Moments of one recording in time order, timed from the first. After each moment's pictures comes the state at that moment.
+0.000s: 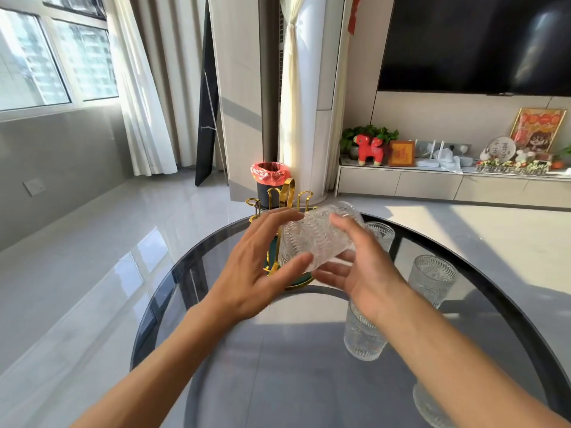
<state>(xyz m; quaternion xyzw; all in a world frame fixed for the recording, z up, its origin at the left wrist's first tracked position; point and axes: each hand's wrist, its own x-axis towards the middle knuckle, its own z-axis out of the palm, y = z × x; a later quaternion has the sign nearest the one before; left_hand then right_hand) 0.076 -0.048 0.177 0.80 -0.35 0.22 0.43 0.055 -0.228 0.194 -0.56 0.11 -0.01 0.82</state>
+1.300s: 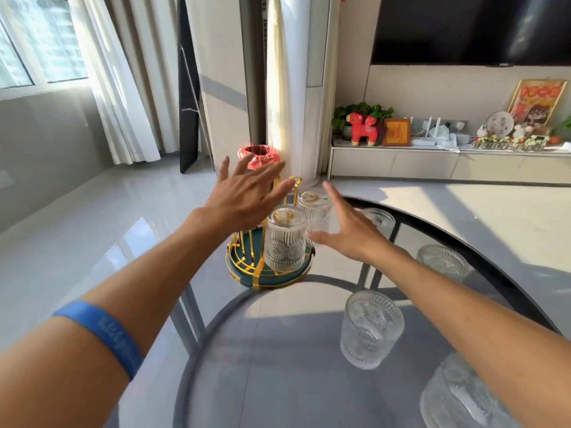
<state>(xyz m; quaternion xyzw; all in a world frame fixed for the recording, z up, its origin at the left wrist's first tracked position) 0.222 -0.077 0.195 0.95 -0.26 0.15 0.08 0.180 -0.294 0.140 -0.96 -0.04 -0.08 0.28</state>
